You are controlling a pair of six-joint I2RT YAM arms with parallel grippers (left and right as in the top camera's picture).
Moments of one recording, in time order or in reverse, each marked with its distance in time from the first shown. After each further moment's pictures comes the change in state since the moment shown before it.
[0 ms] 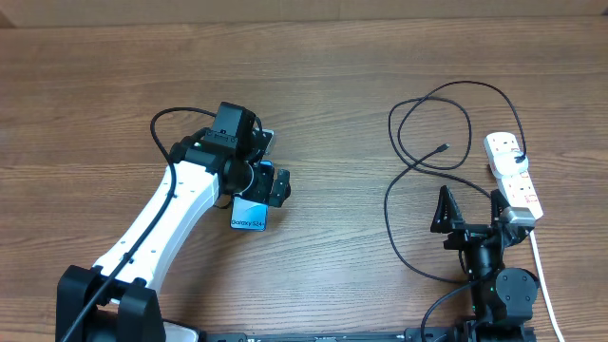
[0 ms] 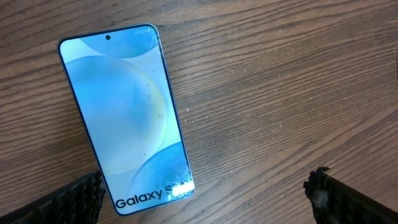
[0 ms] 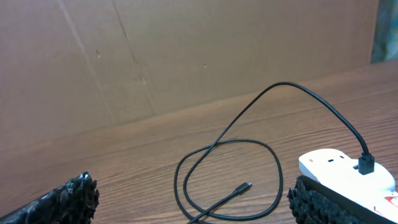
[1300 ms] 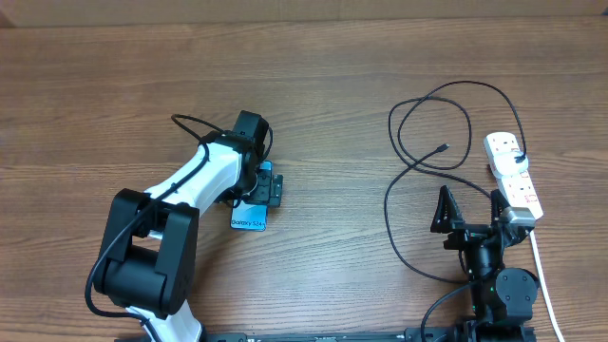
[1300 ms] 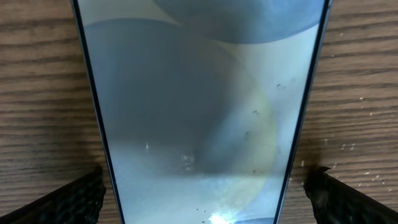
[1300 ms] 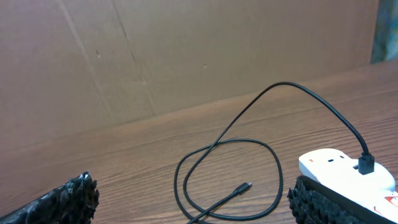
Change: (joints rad) left arm -0.002 0.300 0.001 0.082 -0.199 -0.163; right arm 0.000 0.000 0.000 -0.001 0.000 0.000
